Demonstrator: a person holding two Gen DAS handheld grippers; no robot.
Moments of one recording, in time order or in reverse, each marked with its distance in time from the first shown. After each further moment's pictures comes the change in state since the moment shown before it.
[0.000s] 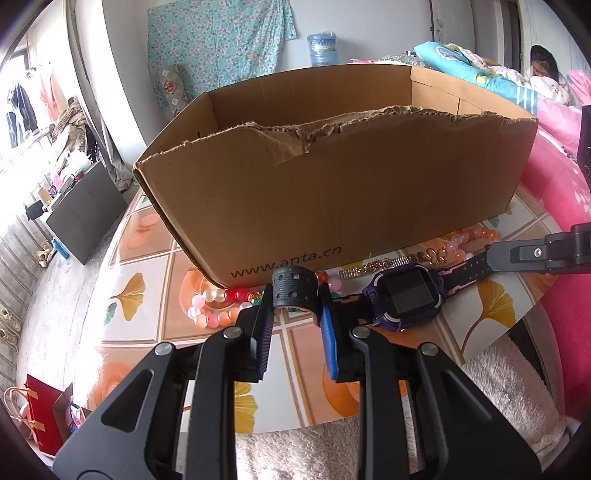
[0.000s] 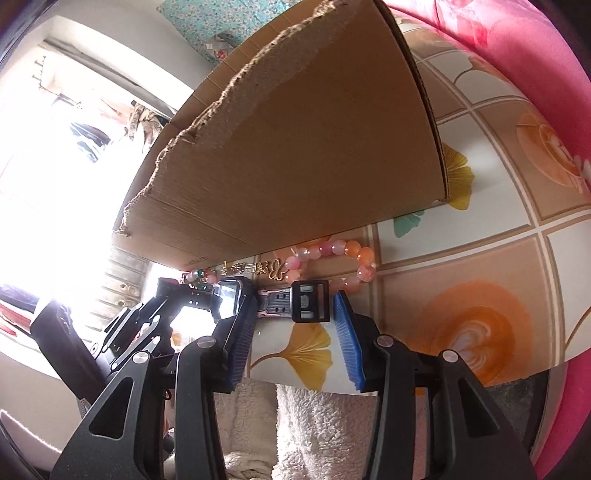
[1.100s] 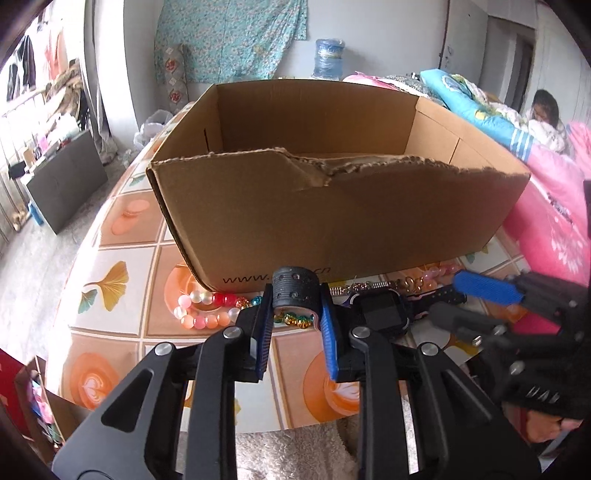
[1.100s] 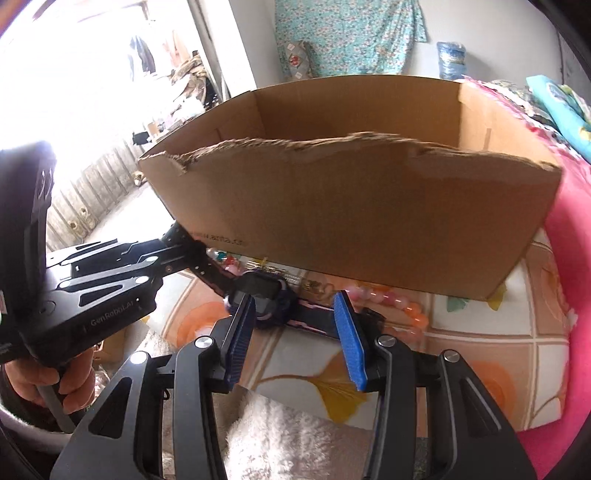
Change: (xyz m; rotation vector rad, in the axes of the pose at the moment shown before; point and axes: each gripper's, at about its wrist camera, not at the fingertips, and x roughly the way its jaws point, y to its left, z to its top) left arm -0.005 0.019 0.004 -0.116 -0.010 -0.107; right arm -0.008 0.068 -0.030 -0.491 -0.144 -0.191
